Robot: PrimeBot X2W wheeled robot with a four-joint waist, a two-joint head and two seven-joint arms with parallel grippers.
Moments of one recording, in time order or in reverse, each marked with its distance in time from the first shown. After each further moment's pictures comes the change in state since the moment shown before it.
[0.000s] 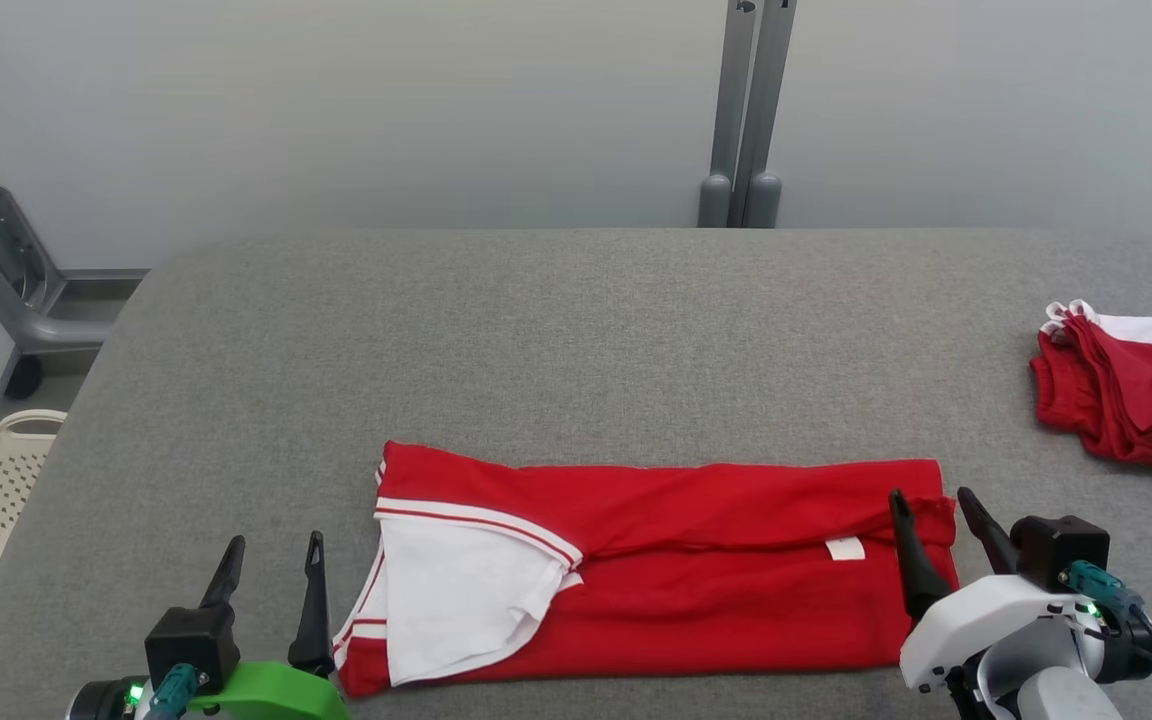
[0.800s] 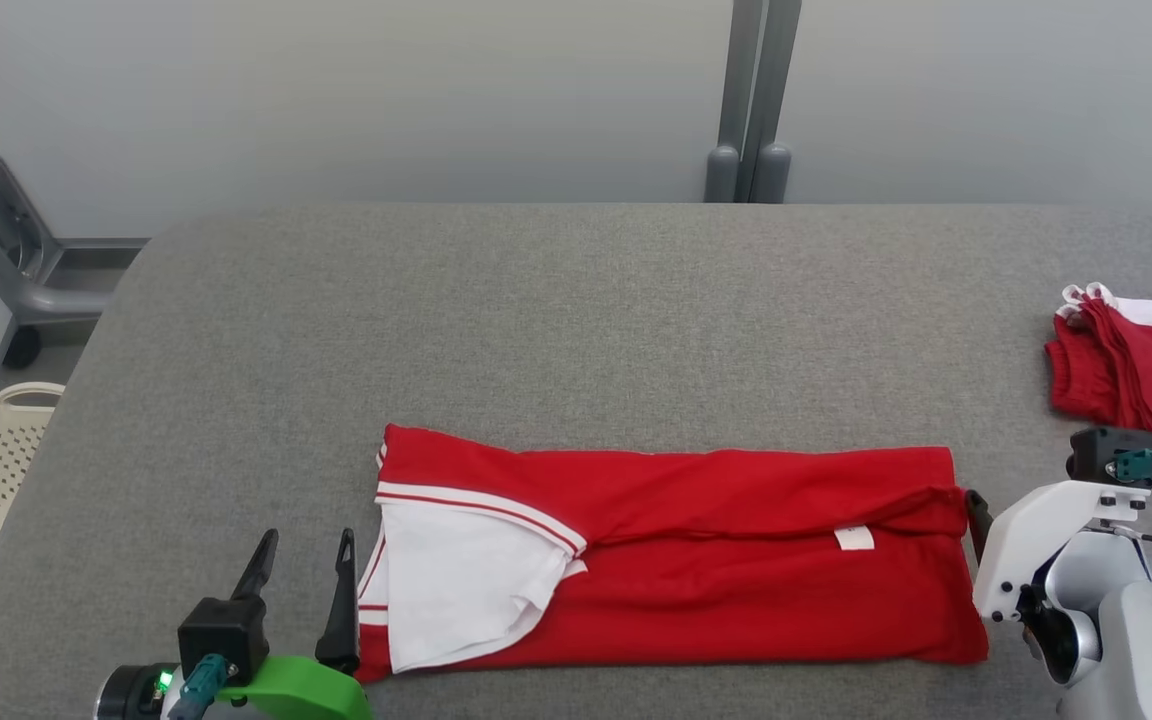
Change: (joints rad) left arm -0.021 -0.031 -0.011 0.039 0.036 -0.039 -0.001; right arm -0.146 -0.001 -0.238 0.032 -0.122 0.000 0.521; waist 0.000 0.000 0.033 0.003
